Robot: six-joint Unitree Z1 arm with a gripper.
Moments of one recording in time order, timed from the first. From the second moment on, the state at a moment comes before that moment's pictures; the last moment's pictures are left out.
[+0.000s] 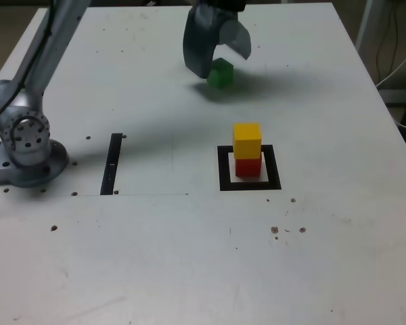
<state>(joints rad) 0.63 2.32 -1.97 1.56 0.02 0.07</state>
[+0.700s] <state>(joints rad) 0.63 2.35 -1.99 1.55 0.01 0.07</state>
